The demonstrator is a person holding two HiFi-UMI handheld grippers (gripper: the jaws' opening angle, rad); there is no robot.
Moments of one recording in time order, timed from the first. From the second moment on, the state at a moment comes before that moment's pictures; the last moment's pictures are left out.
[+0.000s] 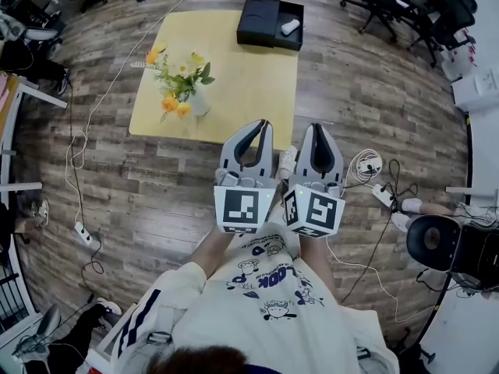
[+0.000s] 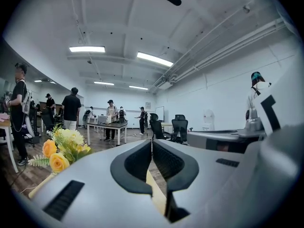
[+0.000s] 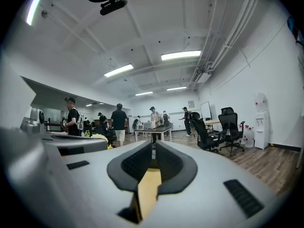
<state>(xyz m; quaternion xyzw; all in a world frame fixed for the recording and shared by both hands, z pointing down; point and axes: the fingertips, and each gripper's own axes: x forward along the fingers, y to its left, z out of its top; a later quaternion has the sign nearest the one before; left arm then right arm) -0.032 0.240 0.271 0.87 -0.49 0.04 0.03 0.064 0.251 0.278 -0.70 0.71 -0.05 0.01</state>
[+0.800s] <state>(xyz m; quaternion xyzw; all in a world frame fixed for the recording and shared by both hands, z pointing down) -0.005 0.132 0.284 0.84 -0.54 0.05 0.03 0.091 0.133 0.293 -0.66 0.75 -0.07 0.00</state>
